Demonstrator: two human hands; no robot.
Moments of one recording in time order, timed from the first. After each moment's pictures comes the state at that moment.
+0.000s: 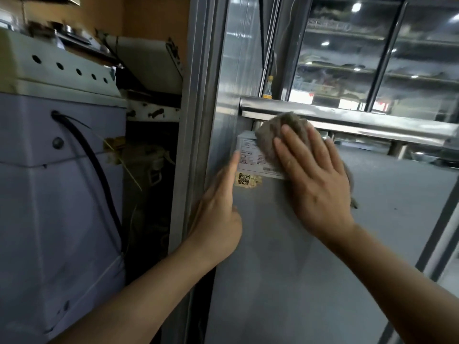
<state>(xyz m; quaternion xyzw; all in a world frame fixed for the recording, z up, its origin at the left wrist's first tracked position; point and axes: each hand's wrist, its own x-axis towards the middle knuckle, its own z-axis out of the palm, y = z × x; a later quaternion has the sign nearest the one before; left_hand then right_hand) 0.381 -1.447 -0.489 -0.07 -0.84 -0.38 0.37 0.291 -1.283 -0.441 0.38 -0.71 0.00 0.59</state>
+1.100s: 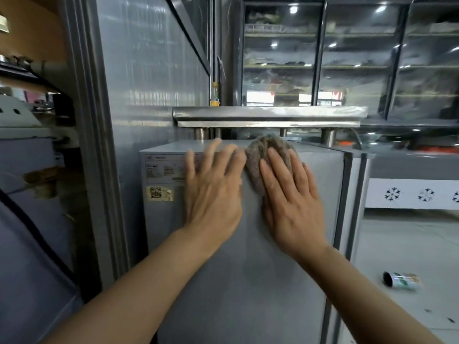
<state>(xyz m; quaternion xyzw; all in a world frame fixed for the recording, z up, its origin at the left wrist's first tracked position) 0.334 -1.336 -0.440 -0.06 -0.85 -0.03 0.53 0.276 -1.188 -0.481 0.28 -0.73 0.08 0.62</state>
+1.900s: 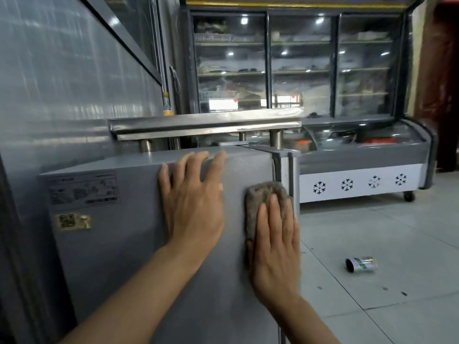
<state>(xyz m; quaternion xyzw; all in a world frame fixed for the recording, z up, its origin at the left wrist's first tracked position) 0.308 -1.262 -0.442 -0.08 -0.83 -0.06 0.56 0.274 -1.137 -0.559 0.12 -0.77 0.14 0.61</state>
